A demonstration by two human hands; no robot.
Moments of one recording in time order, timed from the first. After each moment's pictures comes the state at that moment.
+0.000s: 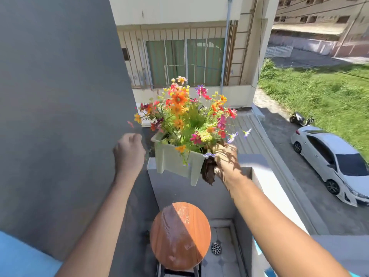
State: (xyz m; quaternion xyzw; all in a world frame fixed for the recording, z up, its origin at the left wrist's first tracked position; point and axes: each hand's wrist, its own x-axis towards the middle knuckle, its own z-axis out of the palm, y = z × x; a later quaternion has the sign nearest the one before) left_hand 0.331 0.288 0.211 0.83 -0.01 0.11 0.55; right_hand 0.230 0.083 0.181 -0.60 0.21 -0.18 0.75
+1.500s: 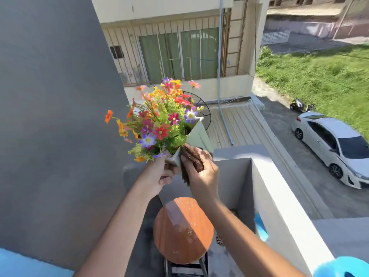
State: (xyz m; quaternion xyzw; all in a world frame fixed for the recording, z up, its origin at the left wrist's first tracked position) left_hand 0.286 0.240 0.188 0.64 0.03 -0.29 0.72; right_hand 0.213 0.143 0.142 -0.72 0.10 -0.41 0.56
